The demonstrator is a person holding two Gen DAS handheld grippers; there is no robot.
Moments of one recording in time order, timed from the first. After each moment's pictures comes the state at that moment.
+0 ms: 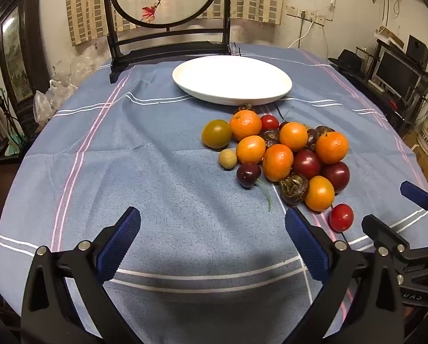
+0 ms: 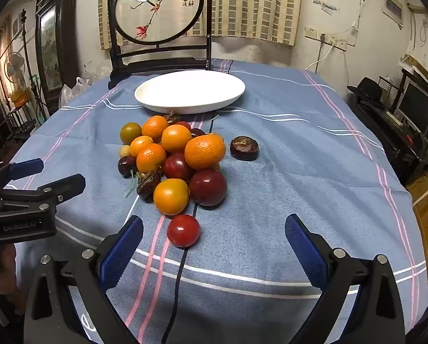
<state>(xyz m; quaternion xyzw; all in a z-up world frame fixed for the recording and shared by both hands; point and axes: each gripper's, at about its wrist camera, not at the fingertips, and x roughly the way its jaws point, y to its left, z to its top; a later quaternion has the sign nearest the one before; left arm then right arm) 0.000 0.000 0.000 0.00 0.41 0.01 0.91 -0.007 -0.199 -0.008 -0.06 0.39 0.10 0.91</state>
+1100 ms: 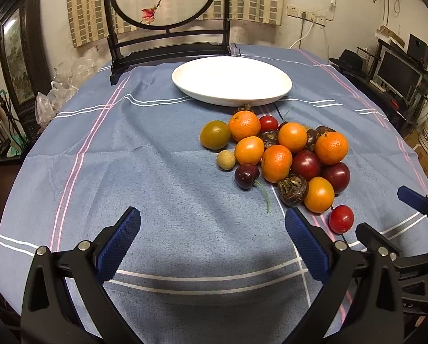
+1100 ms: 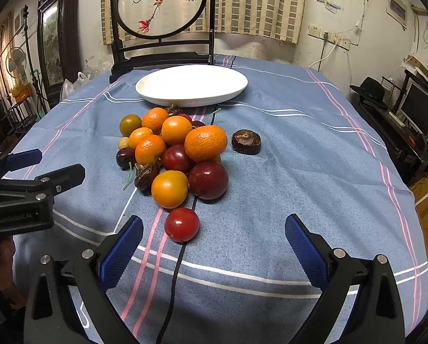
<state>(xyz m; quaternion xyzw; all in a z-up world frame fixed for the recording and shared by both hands) 0.003 -0.006 -0.001 0.00 0.42 0.01 0.91 -0.005 -0.199 -0.015 -0.07 0.40 0.10 0.91</state>
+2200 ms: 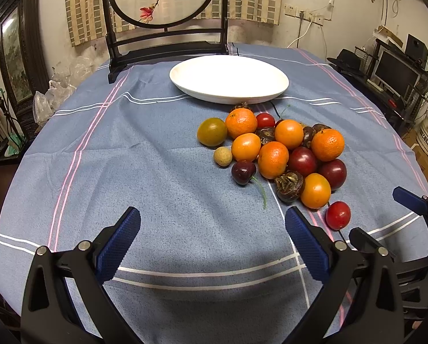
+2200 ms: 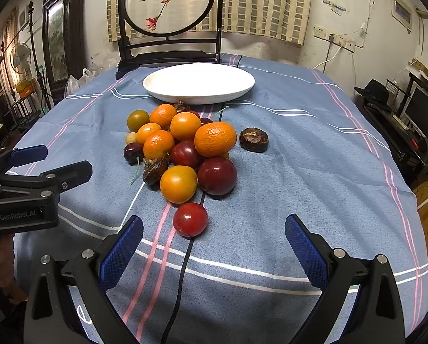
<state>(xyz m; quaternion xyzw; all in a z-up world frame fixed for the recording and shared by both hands) -0.002 -0.007 -0.003 0.00 0.42 0.00 0.91 -0.011 -0.194 -0.018 -0.08 0.40 0.11 0.91</state>
